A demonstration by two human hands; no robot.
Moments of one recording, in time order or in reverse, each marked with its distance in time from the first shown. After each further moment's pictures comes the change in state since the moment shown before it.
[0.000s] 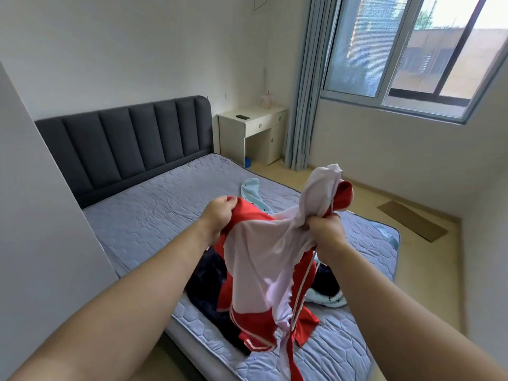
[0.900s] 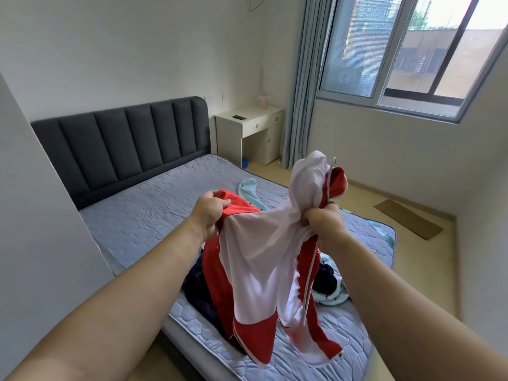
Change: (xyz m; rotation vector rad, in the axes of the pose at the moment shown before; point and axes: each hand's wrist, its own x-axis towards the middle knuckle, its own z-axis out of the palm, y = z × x) left_hand 0.008 0.001 -0.004 -0.265 0.052 -0.054; right_hand 0.000 -0.018 -0.011 -0.083 -0.096 -0.043
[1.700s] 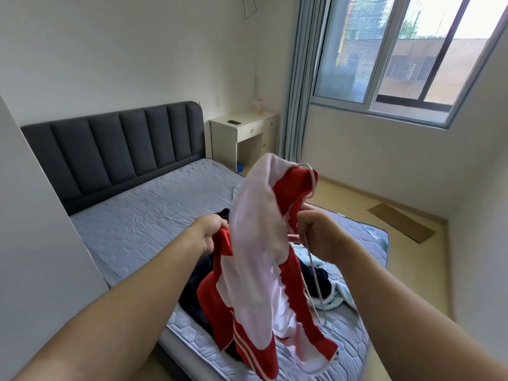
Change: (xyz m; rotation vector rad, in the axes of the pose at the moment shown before) left_hand -0.008 -0.019 0.008 0.110 -0.096 -0.377; right_hand -0.036 -0.021 -0.013 0.170 -0.597 -0.002
